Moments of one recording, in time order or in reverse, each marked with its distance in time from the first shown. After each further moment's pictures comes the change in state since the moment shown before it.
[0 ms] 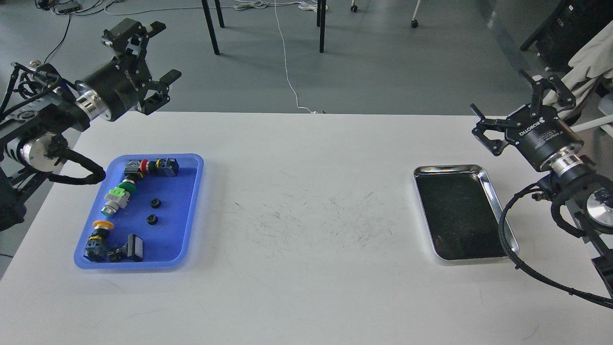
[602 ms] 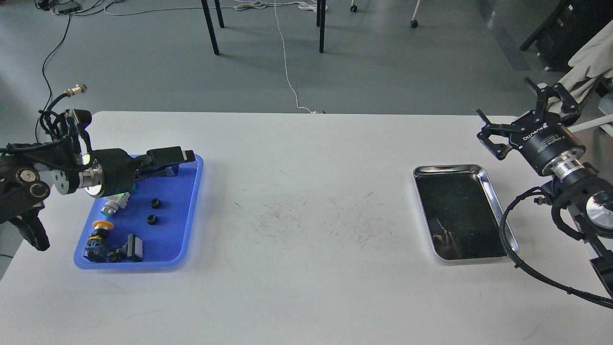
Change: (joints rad) left arm 0.096 0.111 0.180 -0.166 0.880 0.000 0.089; right arm 0.011 0.016 0.006 -0.069 0.000 0.001 0.007
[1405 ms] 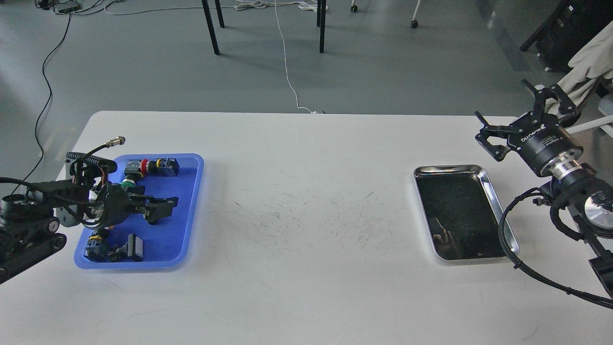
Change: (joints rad) left arm 0.030 -0.094 0.119 0.192 0.453 0.217 -0.081; right arm 0.002 0.000 -0.019 -0.002 -0.001 0.000 0.000
